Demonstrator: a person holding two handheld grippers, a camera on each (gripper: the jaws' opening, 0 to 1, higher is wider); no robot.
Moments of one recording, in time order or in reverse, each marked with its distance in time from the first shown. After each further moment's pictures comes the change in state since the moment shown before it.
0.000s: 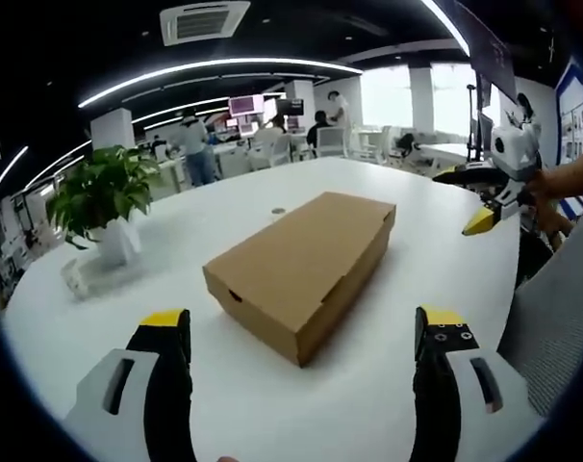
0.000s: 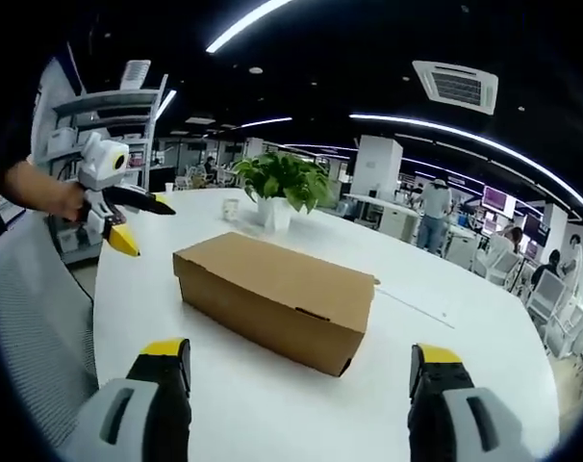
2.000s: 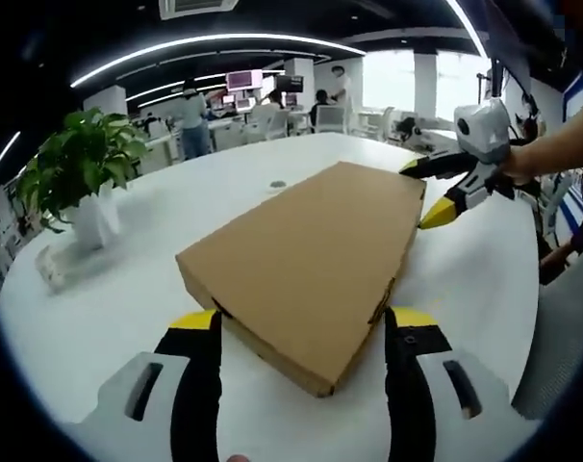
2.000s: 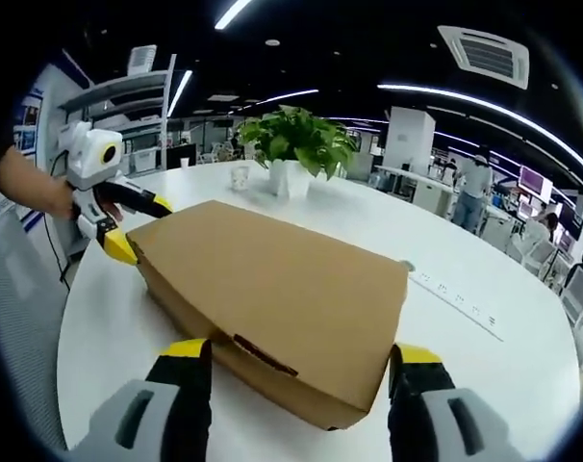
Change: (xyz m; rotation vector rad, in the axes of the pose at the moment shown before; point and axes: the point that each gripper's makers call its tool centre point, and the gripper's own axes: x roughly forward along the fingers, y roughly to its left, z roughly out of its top) left arm 0.079 0.020 -0.026 -0.025 0.100 -0.038; right arm 0.118 -0.022 -0.019 -0.020 0.130 0.151
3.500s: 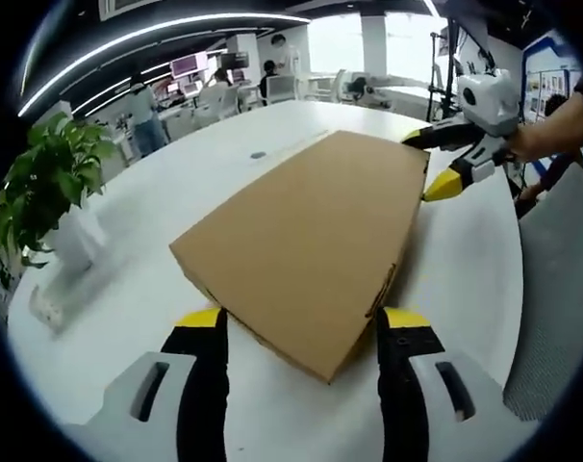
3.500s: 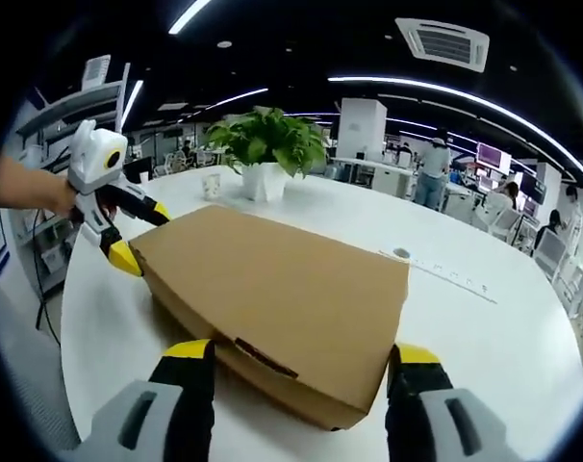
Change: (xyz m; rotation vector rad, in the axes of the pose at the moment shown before) left arm -0.019 0.054 -0.021 0.169 0.157 -0.175; right arm 0.008 0.065 0.016 0.167 0.012 -0.188
